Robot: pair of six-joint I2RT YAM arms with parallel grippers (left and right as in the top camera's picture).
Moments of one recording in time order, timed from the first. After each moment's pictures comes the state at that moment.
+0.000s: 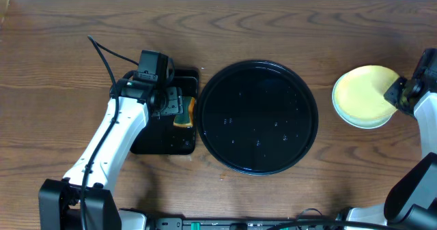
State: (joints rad) left arm -0.19 1.52 1.09 -0.82 -0.03 -0.28; right arm -0.42 1.65 1.18 -0.65 0.18 0.30
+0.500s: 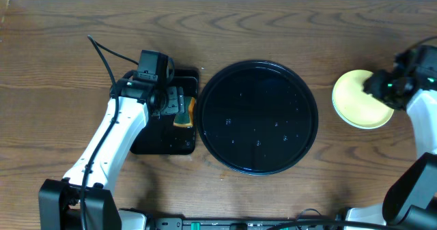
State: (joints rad) left arm -0.19 1.52 1.09 -0.81 -0.03 -0.28; right arm -0.35 1.65 1.18 -0.65 -0.21 0.18
